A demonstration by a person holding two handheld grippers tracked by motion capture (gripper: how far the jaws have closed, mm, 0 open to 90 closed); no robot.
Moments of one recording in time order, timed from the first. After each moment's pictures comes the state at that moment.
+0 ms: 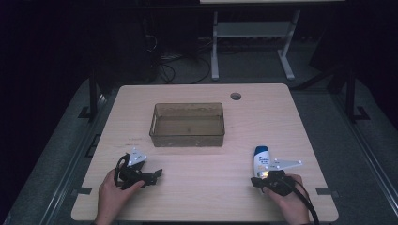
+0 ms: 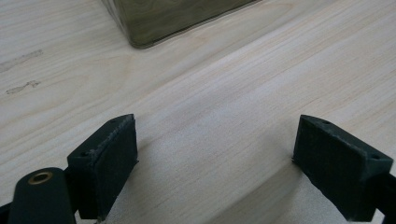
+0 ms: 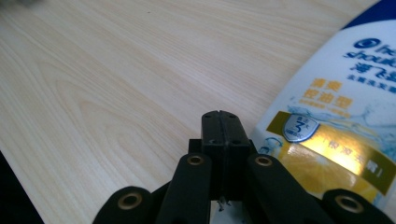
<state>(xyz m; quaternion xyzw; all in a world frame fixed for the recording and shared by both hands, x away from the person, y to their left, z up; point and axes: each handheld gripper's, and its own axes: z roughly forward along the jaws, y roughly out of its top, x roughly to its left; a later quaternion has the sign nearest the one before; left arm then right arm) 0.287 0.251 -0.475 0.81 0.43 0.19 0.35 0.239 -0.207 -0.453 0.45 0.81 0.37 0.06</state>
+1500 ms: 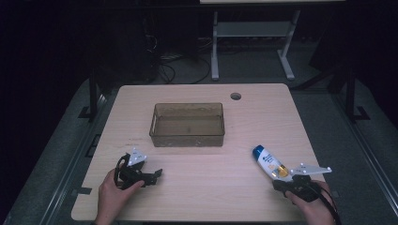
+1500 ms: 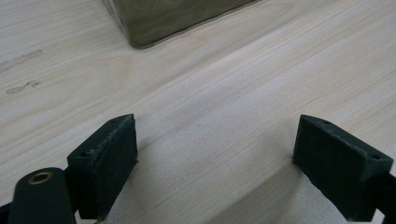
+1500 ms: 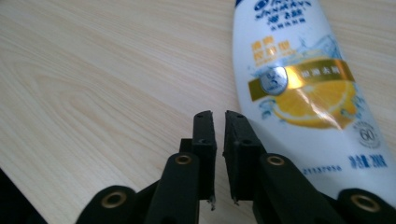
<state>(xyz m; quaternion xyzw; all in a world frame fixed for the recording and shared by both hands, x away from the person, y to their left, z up) 0.287 0.251 -0.475 0.81 0.43 0.19 0.35 0.221 -0.265 -0.453 0.49 0.79 0.36 0.09</state>
